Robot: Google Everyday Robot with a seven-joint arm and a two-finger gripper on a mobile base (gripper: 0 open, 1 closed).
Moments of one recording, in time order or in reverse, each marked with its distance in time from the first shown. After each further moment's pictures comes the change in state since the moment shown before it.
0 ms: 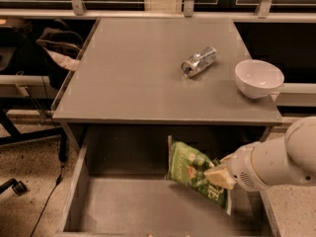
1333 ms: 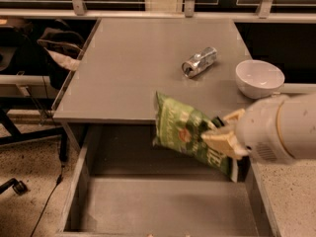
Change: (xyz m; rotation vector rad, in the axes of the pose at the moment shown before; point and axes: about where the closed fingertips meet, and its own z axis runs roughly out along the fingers) arm -0.105 0.042 -0.122 0.137 -0.153 -0.189
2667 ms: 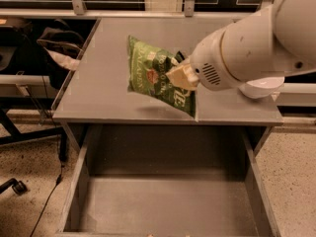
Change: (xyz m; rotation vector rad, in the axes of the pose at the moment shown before) arm -0.128 -0.048 0.021 0.080 -0.107 0.020
